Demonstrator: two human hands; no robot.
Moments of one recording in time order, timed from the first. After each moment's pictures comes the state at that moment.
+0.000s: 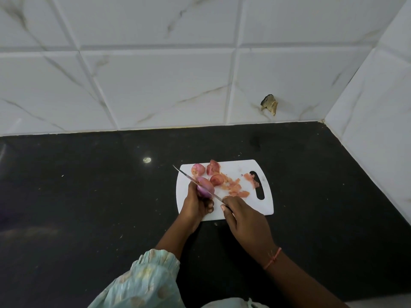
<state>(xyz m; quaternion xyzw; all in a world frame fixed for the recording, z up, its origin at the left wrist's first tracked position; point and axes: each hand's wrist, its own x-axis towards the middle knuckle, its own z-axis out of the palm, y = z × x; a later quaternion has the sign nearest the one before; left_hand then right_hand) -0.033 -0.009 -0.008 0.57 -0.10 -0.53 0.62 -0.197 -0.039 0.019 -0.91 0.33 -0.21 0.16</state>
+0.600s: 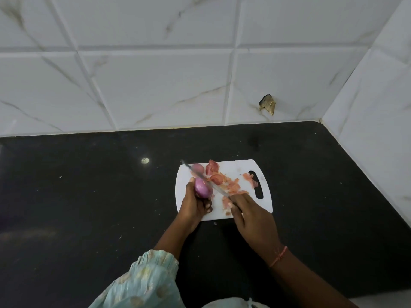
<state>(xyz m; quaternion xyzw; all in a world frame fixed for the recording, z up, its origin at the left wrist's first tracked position) -0.033 -0.010 -0.005 0.54 -0.08 -0.55 0.63 -0.211 -0.049 0.021 -0.90 0.35 -0.21 0.15</state>
